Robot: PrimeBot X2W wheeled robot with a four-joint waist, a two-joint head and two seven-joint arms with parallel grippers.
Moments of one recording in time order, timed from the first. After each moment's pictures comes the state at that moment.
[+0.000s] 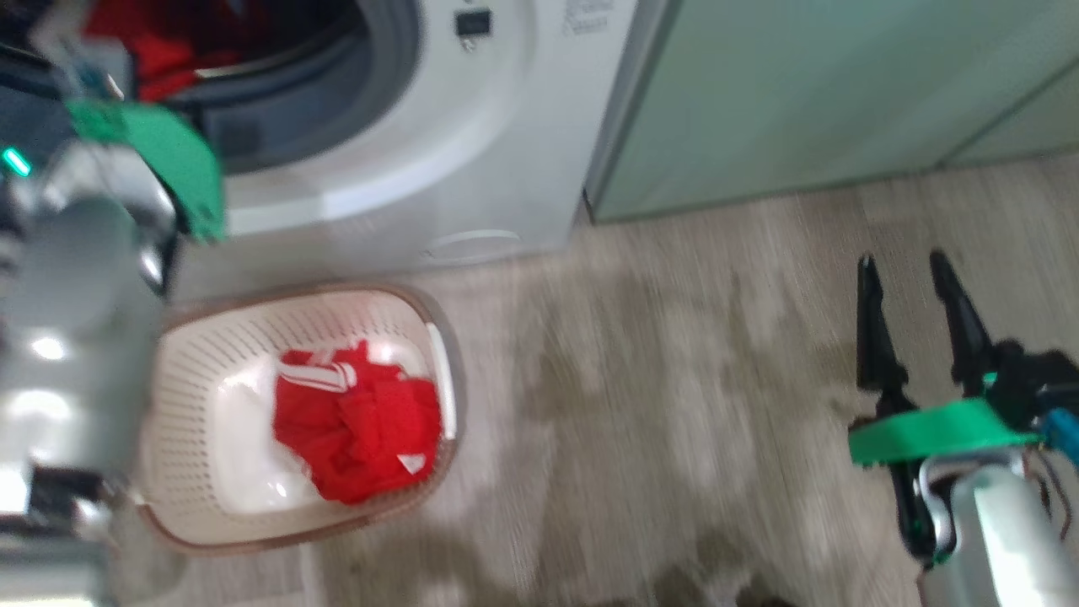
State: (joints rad) left arm -0.91 0.21 -0.05 0.91 -0.09 0.00 0.20; right arm -0.21 -0.07 0.02 0.20 0.16 0.13 -0.26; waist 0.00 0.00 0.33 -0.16
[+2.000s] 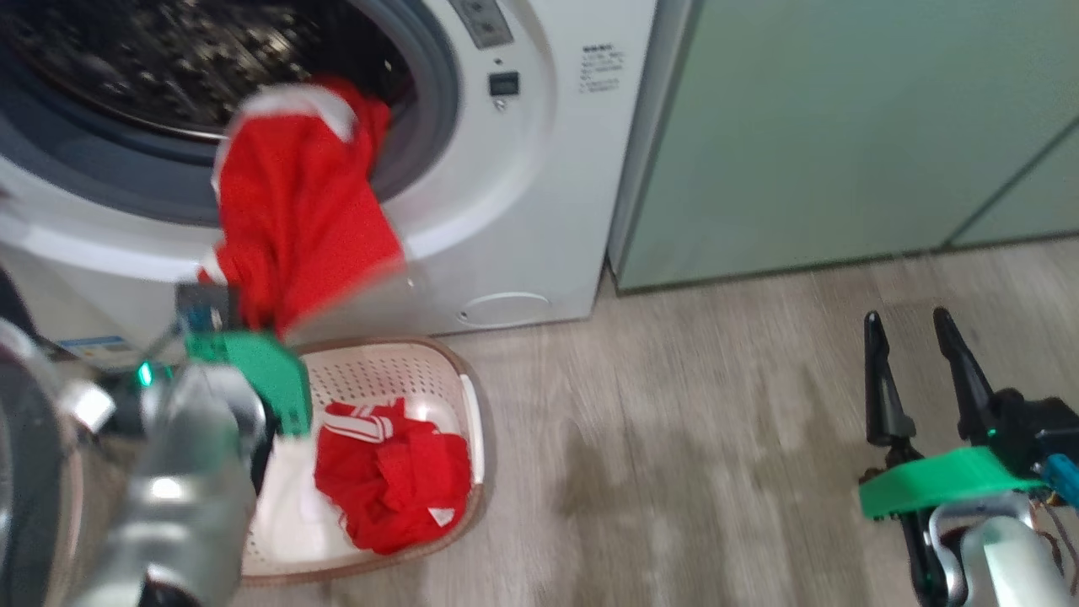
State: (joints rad) left arm -0.75 0.11 -0.11 1.29 -0.17 -0.05 -0.22; right arm -0.13 -0.09 0.02 0.22 0.18 0.13 -0.26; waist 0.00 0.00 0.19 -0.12
